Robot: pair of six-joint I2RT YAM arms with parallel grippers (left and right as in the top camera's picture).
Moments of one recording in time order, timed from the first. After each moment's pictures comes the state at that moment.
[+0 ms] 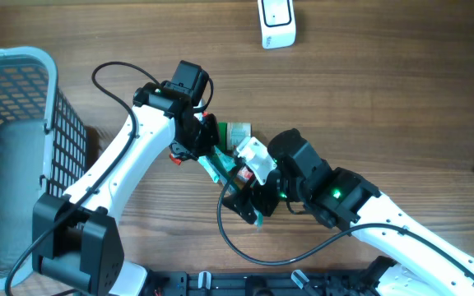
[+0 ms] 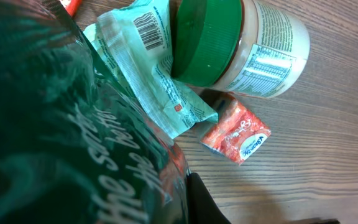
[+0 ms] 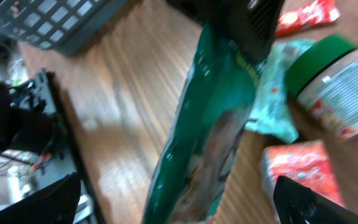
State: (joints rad) left arm -0.37 1.67 1.29 -1.07 0.25 -0.62; right arm 0.78 1.24 0.85 -0.43 -0.37 0.05
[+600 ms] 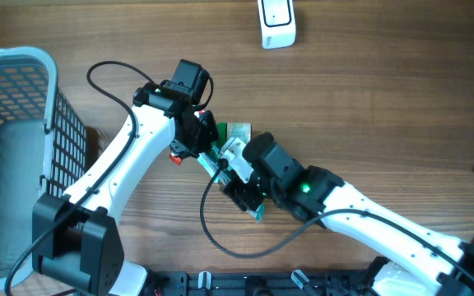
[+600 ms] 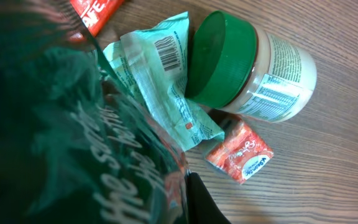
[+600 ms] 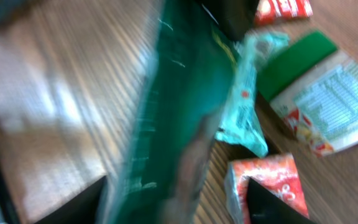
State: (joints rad) left arm -0.37 1.67 1.29 -1.05 0.18 -0.69; right arm 0.86 1.42 0.85 -0.33 -0.18 0.00
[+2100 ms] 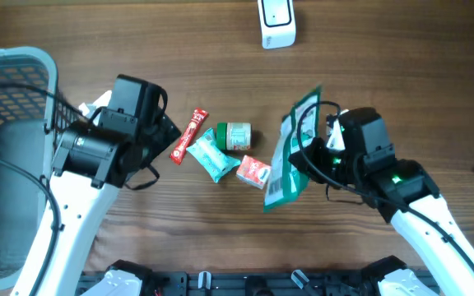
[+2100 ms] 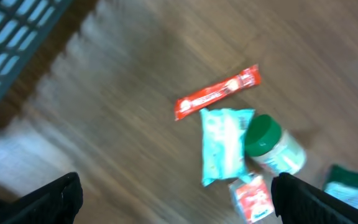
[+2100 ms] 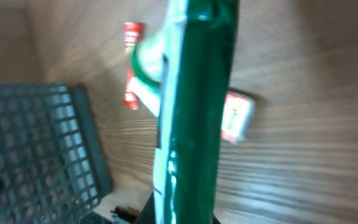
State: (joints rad) left arm -0.31 1.25 1.35 -1.32 -0.22 -1.00; right arm 0.38 1.10 0.85 -0.66 -0.44 0.86
